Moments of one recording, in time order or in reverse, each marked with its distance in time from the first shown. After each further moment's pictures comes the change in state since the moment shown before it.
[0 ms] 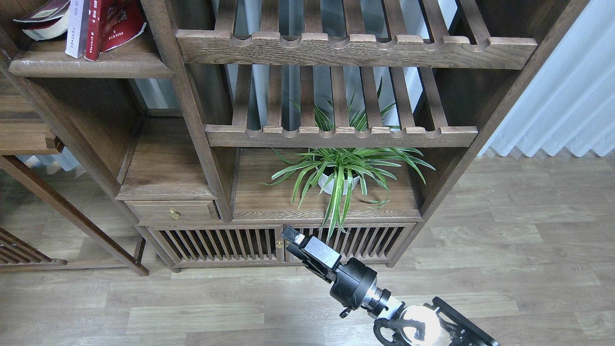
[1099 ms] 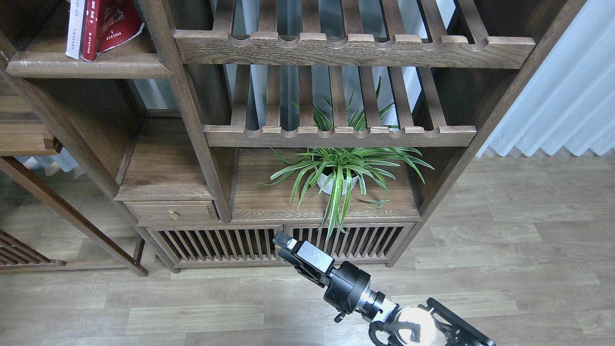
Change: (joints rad) left arm -0.325 -0.202 0.141 0.343 0.220 0.000 0.000; right arm 0.011 0.000 -0.054 0.001 0.021 0.000 -0.008
